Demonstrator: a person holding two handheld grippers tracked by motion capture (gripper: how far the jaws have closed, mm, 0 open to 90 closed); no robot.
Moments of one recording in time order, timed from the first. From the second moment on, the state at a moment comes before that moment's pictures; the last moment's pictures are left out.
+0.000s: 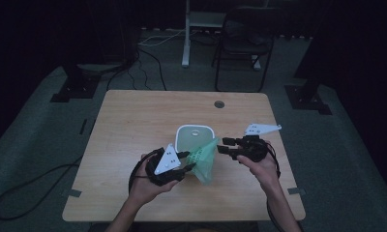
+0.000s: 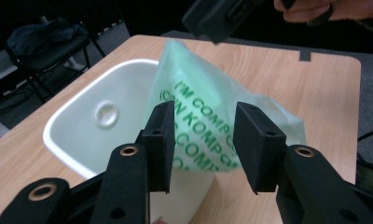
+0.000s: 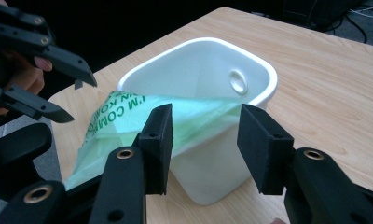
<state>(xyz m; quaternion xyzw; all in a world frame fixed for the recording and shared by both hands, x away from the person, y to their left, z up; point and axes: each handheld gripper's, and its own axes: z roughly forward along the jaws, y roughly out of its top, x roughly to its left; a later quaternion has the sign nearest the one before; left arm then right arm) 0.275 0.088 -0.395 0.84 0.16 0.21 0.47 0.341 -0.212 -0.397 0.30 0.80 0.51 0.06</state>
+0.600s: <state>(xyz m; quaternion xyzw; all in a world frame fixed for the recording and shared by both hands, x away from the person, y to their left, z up) 0.301 0.039 -0.392 0.85 0.18 0.17 0.46 0.342 -0.211 -0.399 0.31 0.80 0.52 0.06</state>
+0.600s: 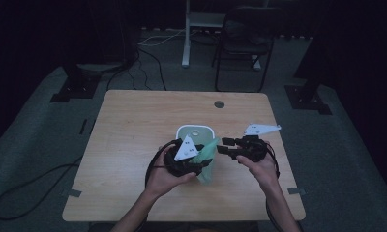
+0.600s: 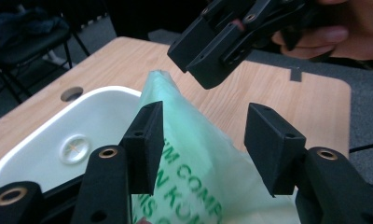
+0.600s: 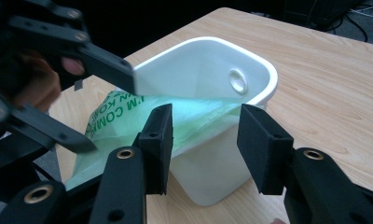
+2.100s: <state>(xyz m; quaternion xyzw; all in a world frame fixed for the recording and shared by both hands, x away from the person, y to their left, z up) 0.259 0.116 -0.359 0.78 0.24 0.26 0.52 0.339 -0.159 -0.380 0.22 0.81 0.54 0.08</state>
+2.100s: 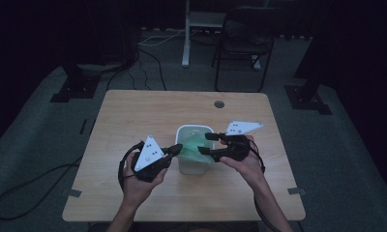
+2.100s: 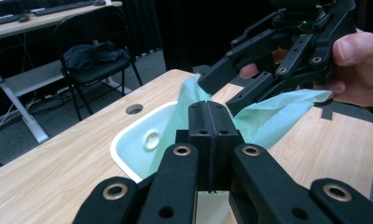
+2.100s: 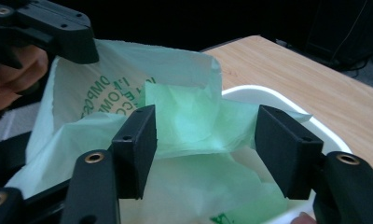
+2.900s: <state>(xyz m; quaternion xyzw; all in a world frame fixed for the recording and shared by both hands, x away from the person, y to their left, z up) 0.268 0.171 -0.417 0.77 0.37 0.26 0.45 0.350 -0.157 -0.397 0.27 0.82 0.48 0.13</state>
